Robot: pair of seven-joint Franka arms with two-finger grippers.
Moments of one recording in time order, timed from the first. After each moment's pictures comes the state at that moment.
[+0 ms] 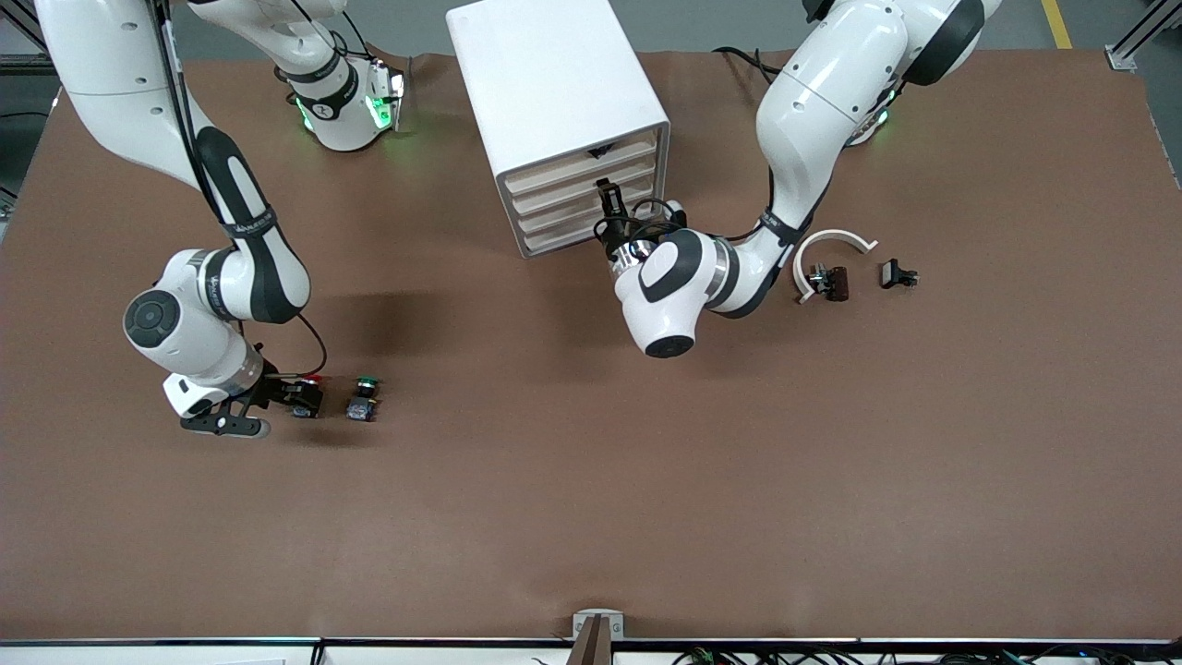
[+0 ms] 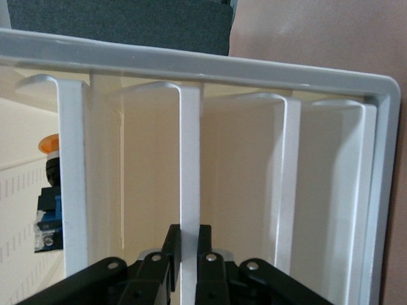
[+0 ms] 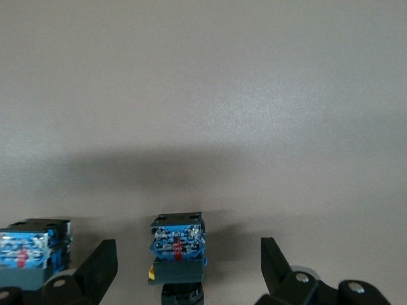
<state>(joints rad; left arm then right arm) -0.53 0.82 -0.19 -1.49 -0.82 1.40 -2.36 0.08 0.53 -0.08 -2.01 0.08 2.62 0.04</state>
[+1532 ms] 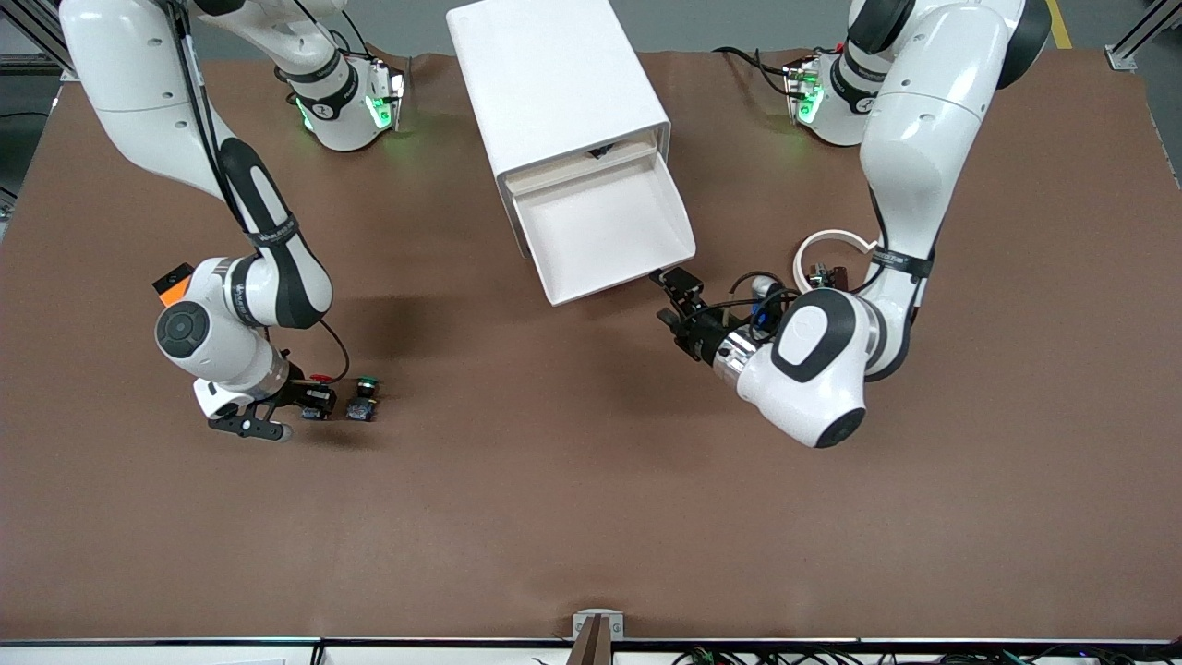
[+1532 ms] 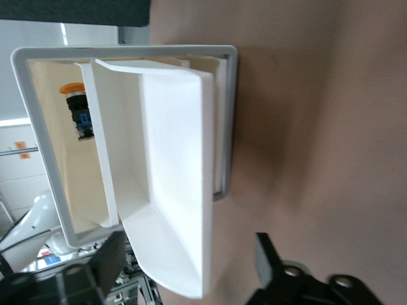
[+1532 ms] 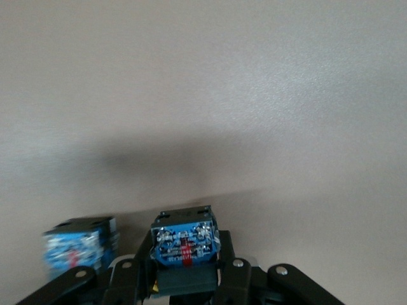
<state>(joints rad) -0.33 0.81 -0.04 -1.23 -0.82 1.42 -2.32 0.13 0.53 -0.08 -1.95 0.12 2.49 0.18</state>
